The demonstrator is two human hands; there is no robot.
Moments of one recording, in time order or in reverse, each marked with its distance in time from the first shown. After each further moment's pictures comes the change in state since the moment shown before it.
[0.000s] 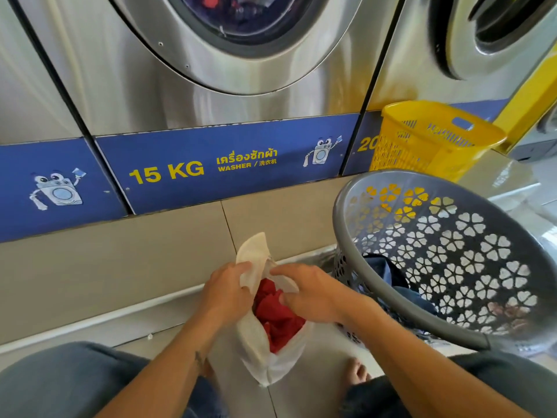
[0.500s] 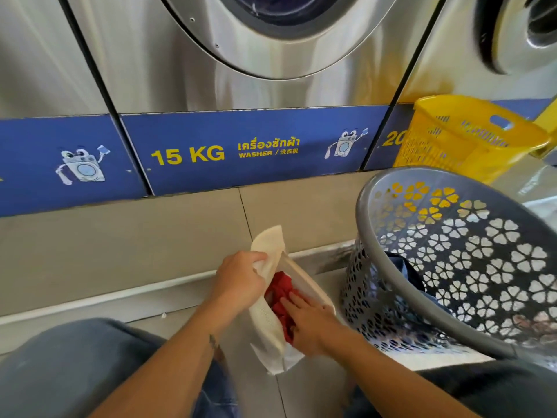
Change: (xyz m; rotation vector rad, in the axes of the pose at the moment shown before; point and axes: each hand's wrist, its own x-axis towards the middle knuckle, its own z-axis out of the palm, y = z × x) left_hand 0.002 -0.006 -0.008 -0.138 0.024 -0.053; right_hand 0.034 0.055 0.103 -0.422 -0.259 0.122
